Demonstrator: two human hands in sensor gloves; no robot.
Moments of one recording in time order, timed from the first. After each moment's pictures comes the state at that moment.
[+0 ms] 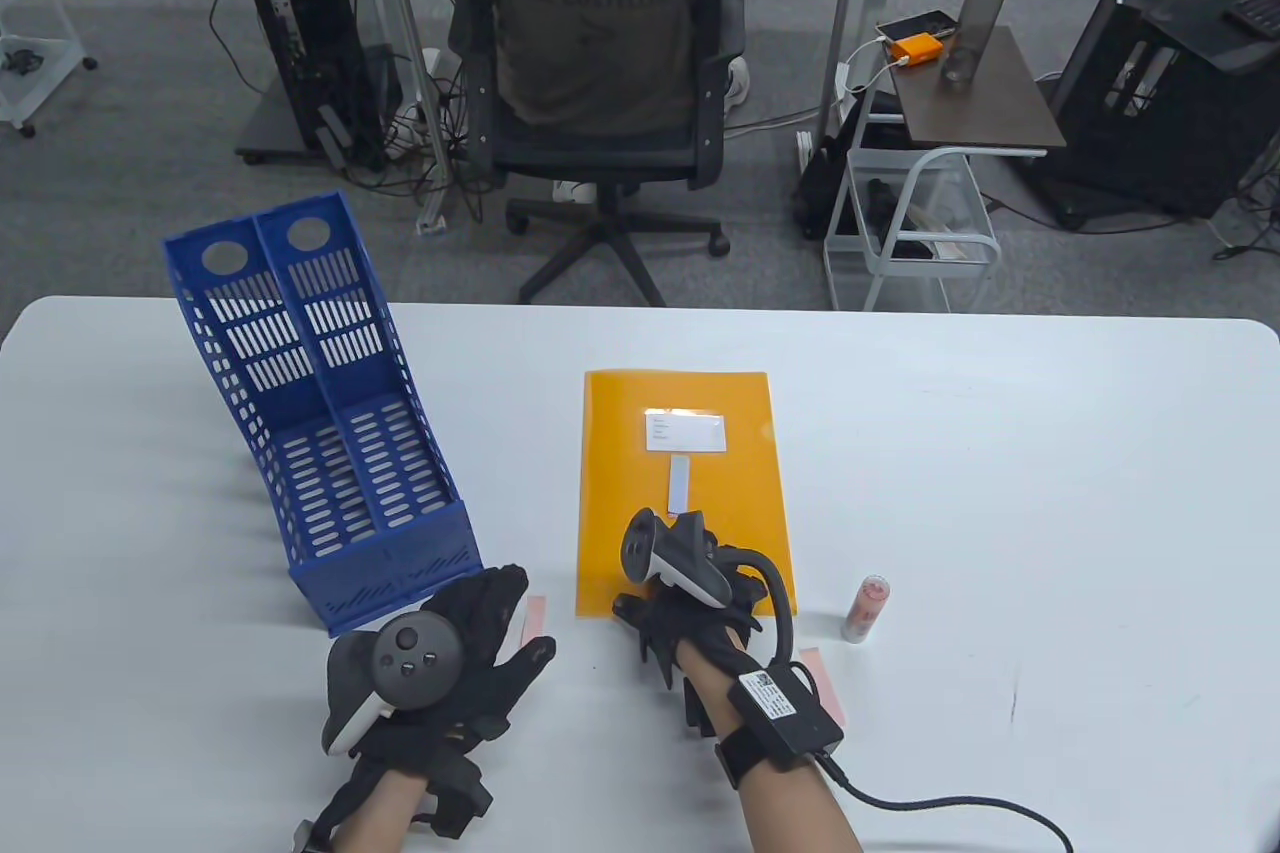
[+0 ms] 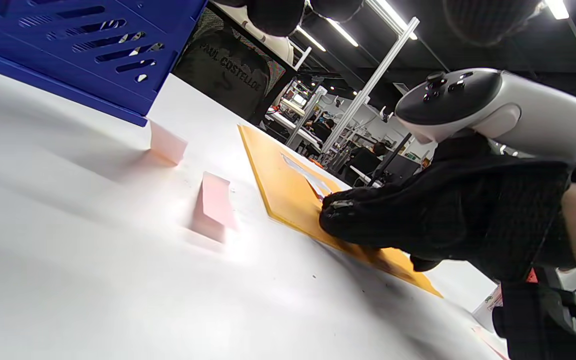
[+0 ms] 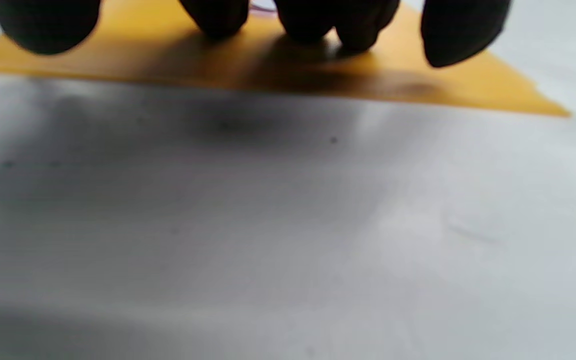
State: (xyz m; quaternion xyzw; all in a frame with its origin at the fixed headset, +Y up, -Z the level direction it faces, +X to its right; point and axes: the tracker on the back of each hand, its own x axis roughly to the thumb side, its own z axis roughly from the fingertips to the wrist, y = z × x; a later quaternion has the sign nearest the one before) left_hand -0.197 -0.733 -0.291 -0.02 -0.13 0.31 0.94; right_hand 0.037 -0.761 -0.396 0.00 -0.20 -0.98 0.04
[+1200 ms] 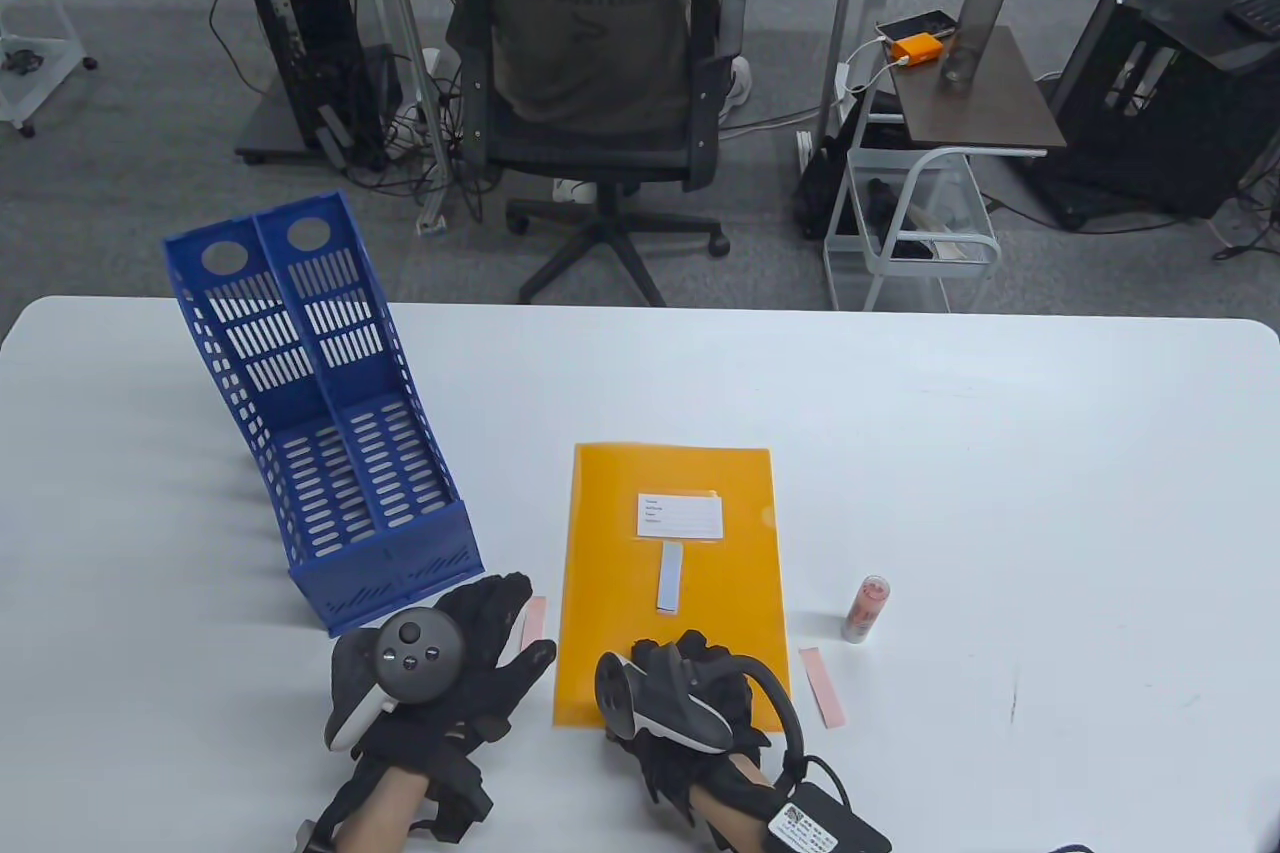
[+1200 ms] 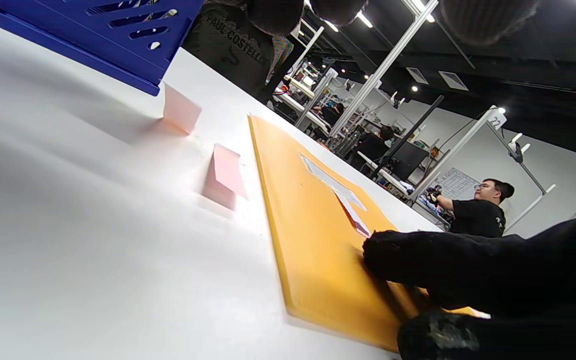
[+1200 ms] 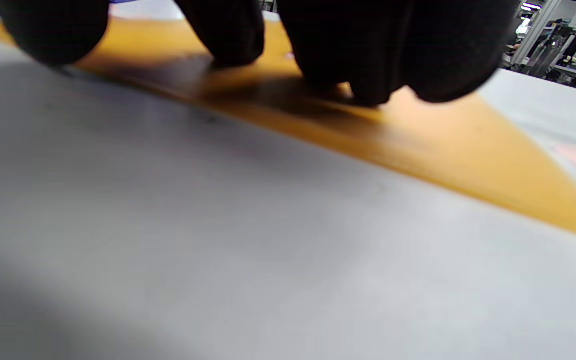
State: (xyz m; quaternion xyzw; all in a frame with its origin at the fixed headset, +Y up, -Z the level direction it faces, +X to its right) left_hand -0.196 -0.741 -0.293 -0.06 -0.13 0.31 0.94; right_hand 0.024 -0.763 -0.288 -0.13 -0.12 -0.98 0.12
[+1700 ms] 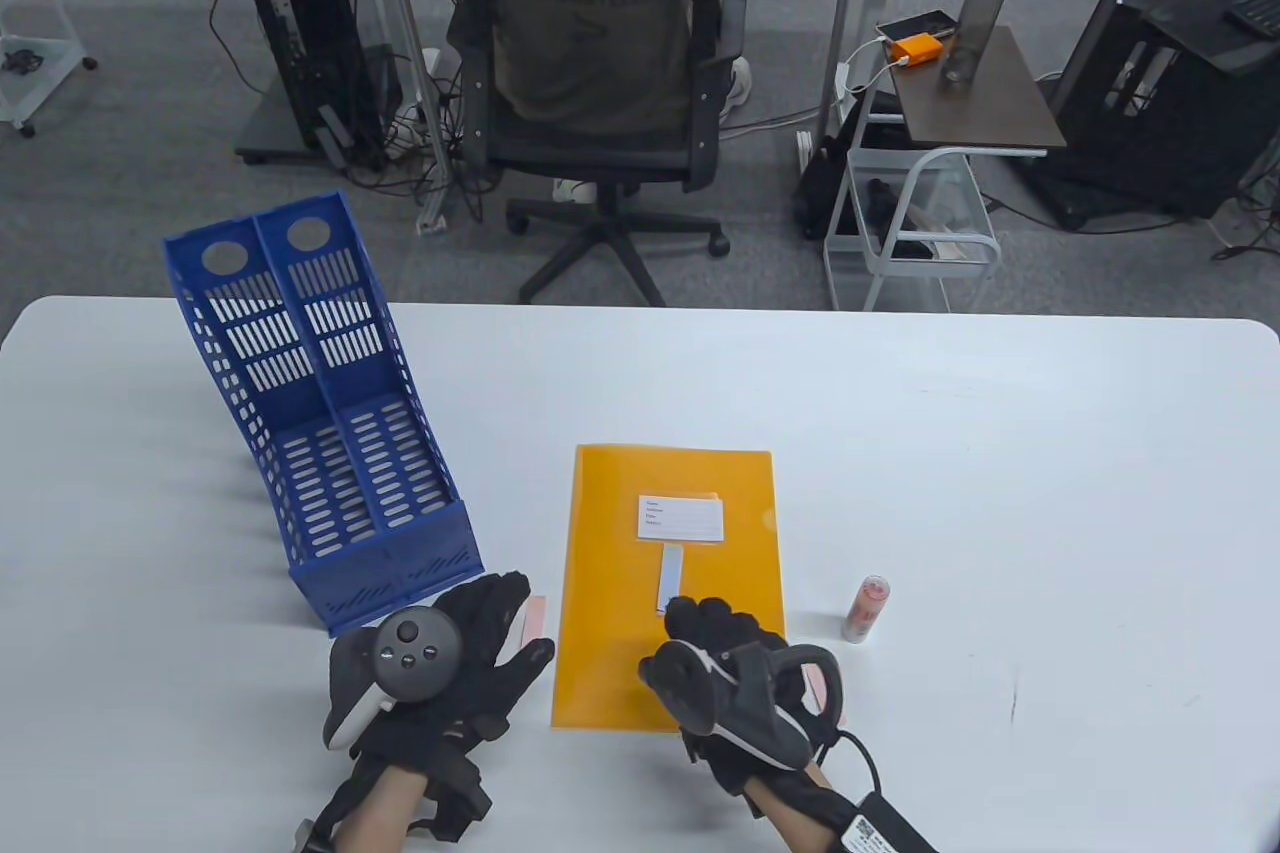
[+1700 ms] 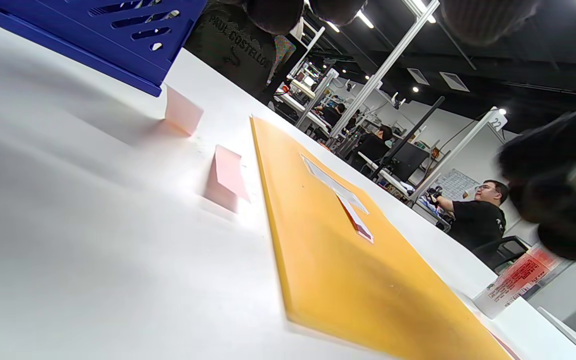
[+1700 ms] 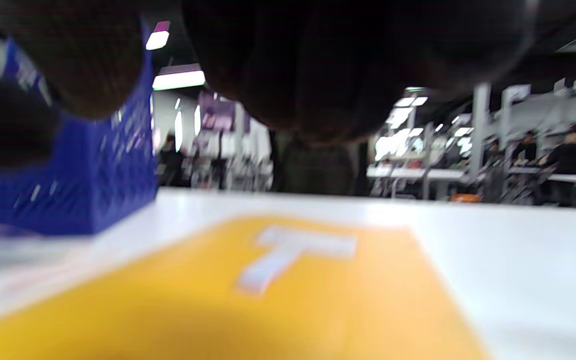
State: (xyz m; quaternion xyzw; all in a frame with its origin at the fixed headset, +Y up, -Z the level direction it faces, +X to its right) left_hand -0.197 -0.741 -0.294 -0.06 -0.13 0.32 0.94; right_hand 0.080 -0.674 -0.282 -0.11 0.14 -0.98 -0.04
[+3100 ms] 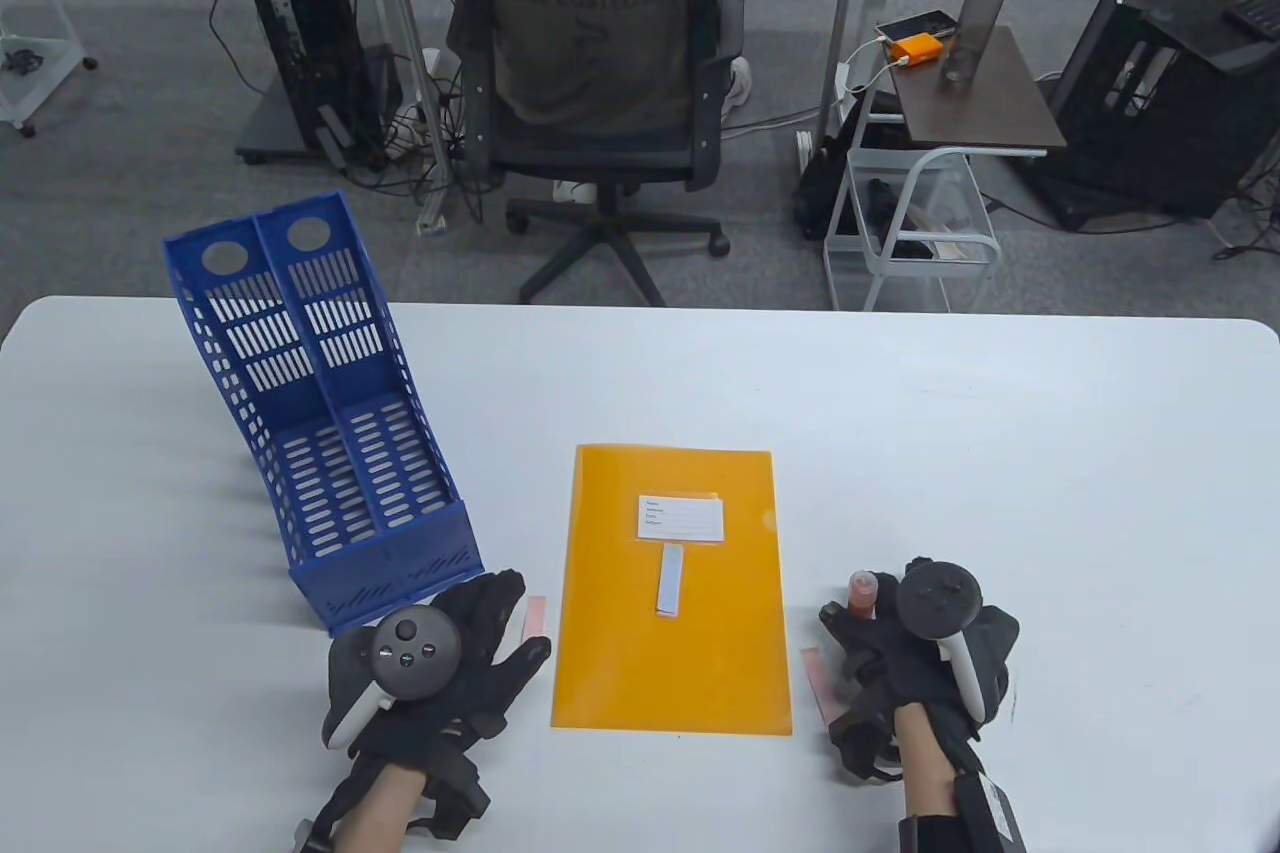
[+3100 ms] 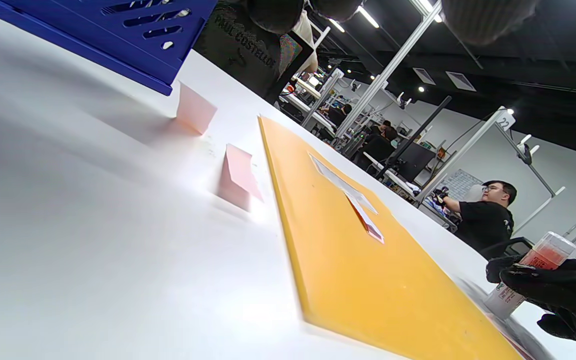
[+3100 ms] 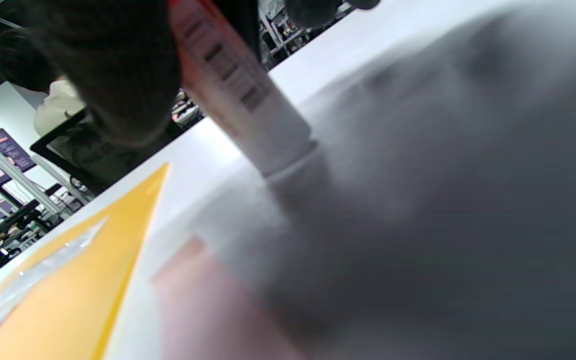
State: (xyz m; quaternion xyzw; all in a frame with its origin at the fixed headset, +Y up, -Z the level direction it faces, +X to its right) left_hand -0.200 -0.744 -0.296 -0.06 -0.12 0.31 0.94; right_hand 0.243 -0.762 -0.344 0.17 -0.02 -0.94 -0.29
